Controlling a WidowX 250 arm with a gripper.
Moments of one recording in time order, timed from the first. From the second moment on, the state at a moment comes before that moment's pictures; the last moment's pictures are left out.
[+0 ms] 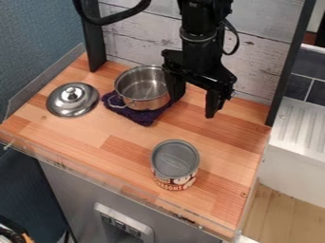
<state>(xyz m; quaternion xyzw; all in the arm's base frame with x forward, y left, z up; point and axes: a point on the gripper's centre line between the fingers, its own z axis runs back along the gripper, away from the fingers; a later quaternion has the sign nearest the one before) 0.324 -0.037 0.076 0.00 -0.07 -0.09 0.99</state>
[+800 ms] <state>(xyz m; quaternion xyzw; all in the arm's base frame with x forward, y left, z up) 0.377 0.021 0.051 0.01 -0.05 -0.02 1.00</state>
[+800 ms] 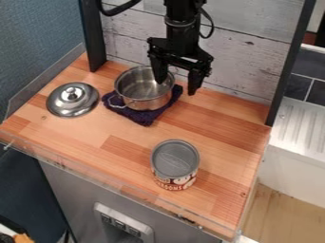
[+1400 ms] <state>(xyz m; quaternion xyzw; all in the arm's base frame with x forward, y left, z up) 0.379 0.020 0.009 0.01 0.01 -0.03 1.00</state>
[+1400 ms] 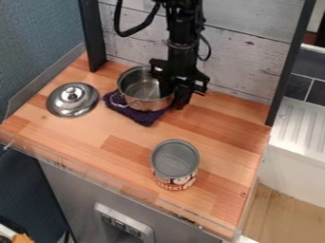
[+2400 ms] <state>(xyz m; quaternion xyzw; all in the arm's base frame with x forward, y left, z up) 0.339 -0.086 0.025 0.01 0.00 -0.16 0.99</state>
